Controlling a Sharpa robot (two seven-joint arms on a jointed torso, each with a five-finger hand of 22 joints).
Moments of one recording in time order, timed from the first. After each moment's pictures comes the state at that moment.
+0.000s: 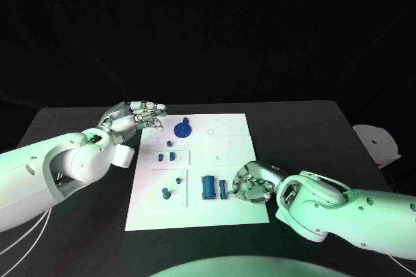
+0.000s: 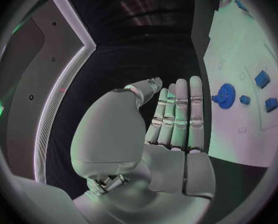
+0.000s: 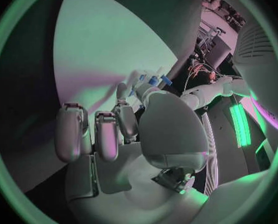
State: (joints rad) left arm 1.12 -0.93 0.04 1.52 -0.10 -0.15 0.29; left_hand 1.38 -0.20 0.57 0.02 0.17 0.88 0.19 0.34 0.20 1.00 0.13 0.43 0.08 0.93 0.06 0.94 0.30 0.17 0.88 0.15 0.79 0.55; right arm 0.99 -0.98 -0.14 1.87 -1.37 -0.46 -0.36; right_hand 1.17 -0.16 0.39 0.18 0.09 1.05 0.05 0.34 0.77 1.44 -0.03 1.24 1.31 1.47 -0.08 1.51 1.31 0.05 1.47 0.03 1.33 1.31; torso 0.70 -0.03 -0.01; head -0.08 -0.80
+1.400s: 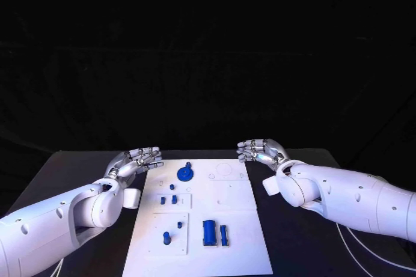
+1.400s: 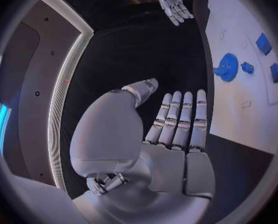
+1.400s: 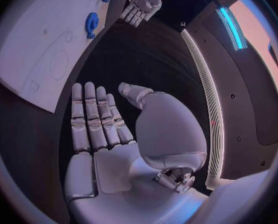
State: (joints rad) left arm 1.04 -0.80 0.03 1.31 0.01 -0.26 0.43; left_hand 1.32 -0.19 0.54 0.06 0.15 0.74 0.20 0.27 0.15 0.85 0.18 0.17 0.06 0.70 0.15 0.38 0.11 0.17 0.69 0.26 0.23 0.18; right arm 1.15 -0.72 -0.12 1.22 -0.21 -0.38 0.40; right_hand 1.18 -0.12 0.57 0.03 0.10 0.74 0.20 0.11 0.52 0.86 0.16 0.17 0.31 0.82 0.12 0.35 0.34 0.16 0.79 0.21 0.06 0.75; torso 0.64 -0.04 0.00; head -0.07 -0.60
